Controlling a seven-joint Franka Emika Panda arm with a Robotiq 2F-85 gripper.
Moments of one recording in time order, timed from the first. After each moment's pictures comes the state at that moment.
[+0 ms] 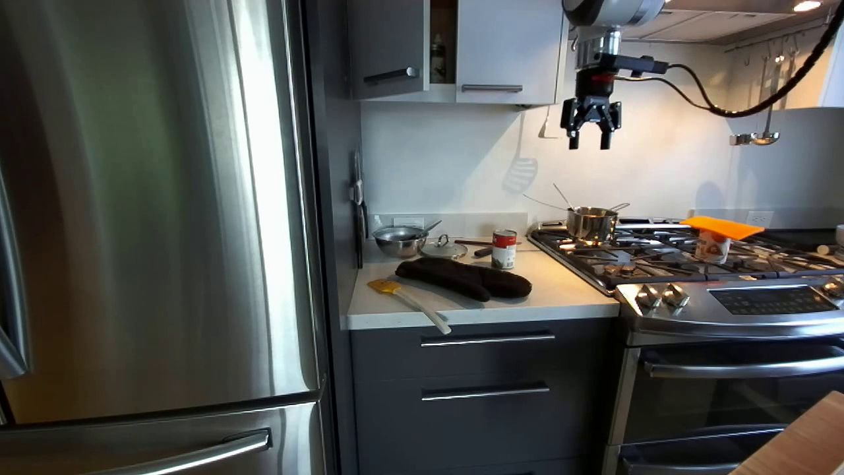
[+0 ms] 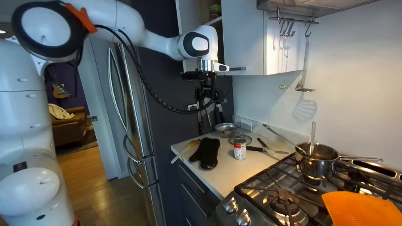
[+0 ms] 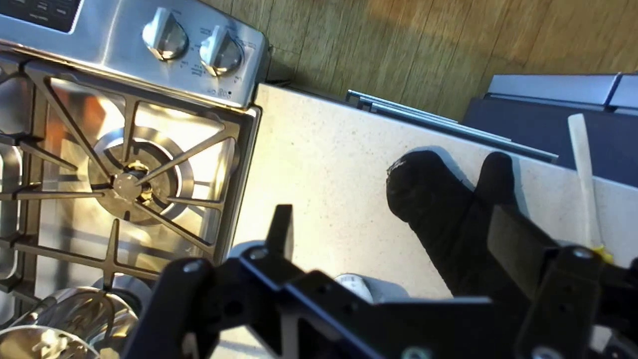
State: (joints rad) arm -0.09 0.09 -0.14 -1.71 0.00 1.75 -0.15
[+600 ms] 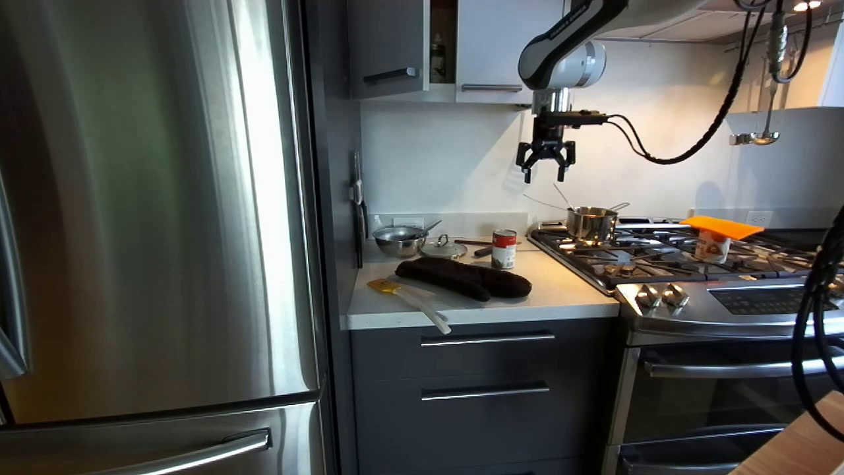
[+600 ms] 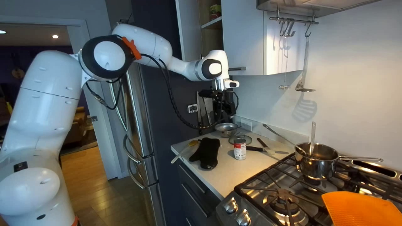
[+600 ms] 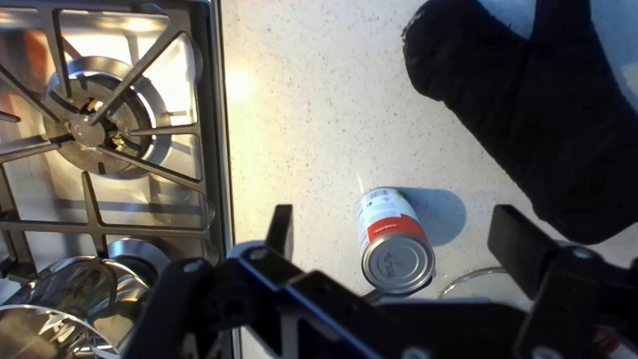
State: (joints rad) arm -0.09 0.43 -0.11 -1.46 0.00 1.95 0.12
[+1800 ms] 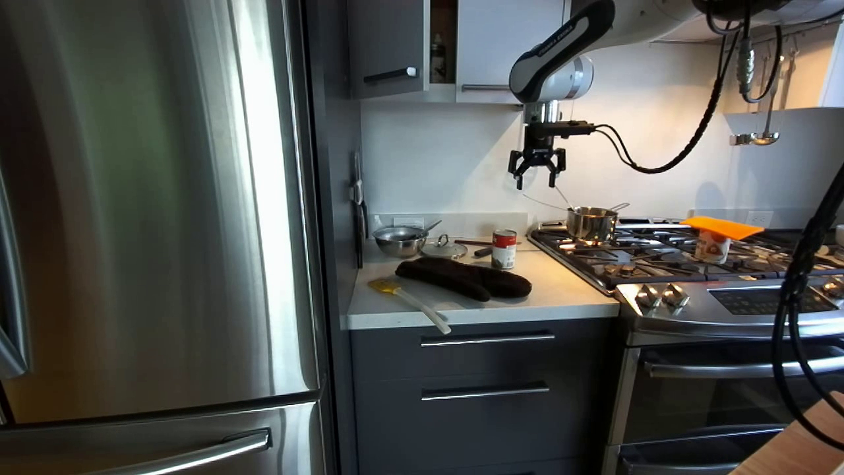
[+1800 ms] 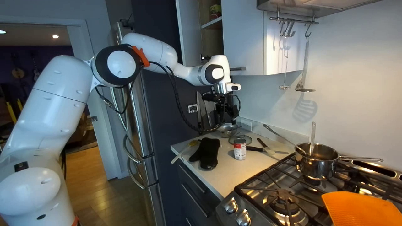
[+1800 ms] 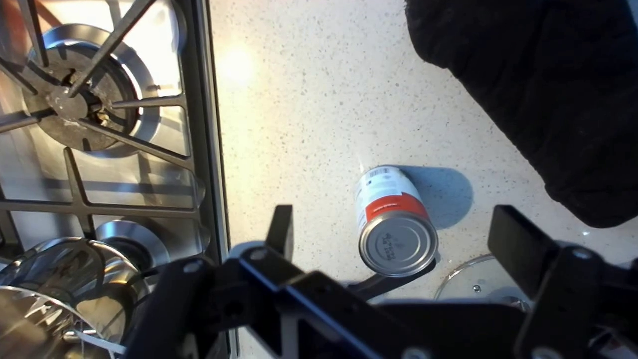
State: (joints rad) arm -0.08 0.52 -0.11 -1.37 -0.02 1.98 0.14
